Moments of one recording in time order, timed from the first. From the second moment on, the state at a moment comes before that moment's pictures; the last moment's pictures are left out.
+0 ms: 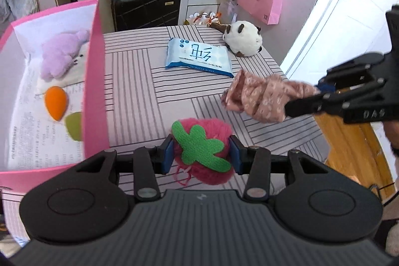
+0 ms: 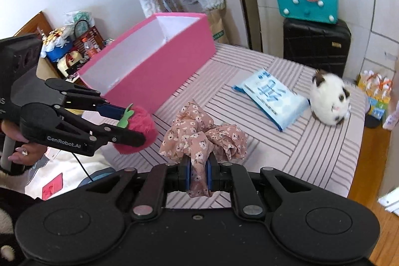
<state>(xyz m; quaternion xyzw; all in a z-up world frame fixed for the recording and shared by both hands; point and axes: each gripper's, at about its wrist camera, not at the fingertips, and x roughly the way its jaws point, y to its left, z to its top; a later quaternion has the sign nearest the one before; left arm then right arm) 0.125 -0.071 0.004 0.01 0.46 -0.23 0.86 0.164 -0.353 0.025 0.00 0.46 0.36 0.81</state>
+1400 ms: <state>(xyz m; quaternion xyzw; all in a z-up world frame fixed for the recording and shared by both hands) 0.220 0.087 -0.006 0.09 0.51 -0.13 0.85 0.280 -0.111 0.058 -0.10 0.42 0.46 0.78</state>
